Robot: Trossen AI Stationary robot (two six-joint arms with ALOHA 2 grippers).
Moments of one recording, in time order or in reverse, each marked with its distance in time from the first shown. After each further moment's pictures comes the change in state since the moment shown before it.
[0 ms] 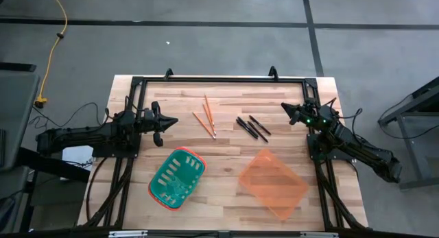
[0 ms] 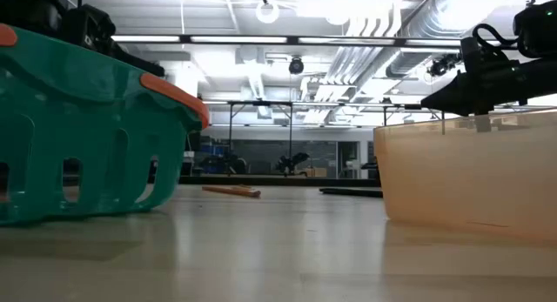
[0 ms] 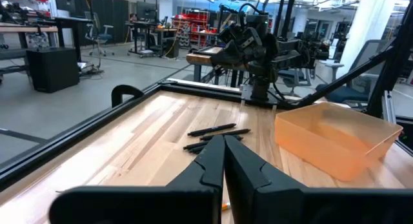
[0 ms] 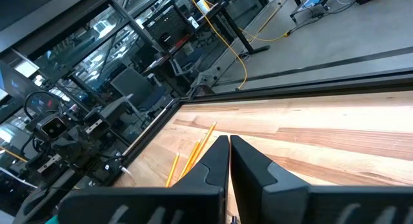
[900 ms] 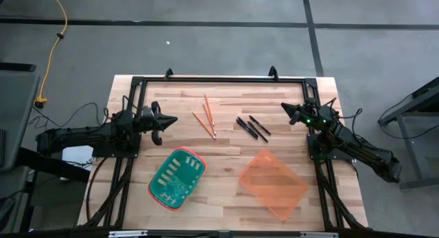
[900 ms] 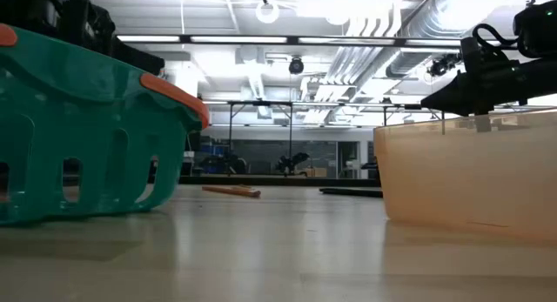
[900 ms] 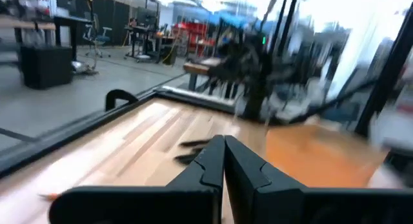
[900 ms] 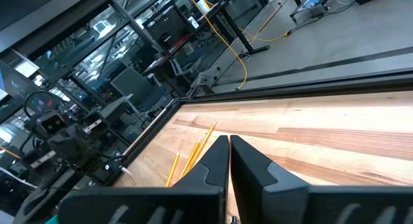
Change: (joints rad) left arm 0.000 -0.001 0.000 0.055 0.000 -0.144; right arm 0.000 0.000 0.000 0.000 0.000 0.000
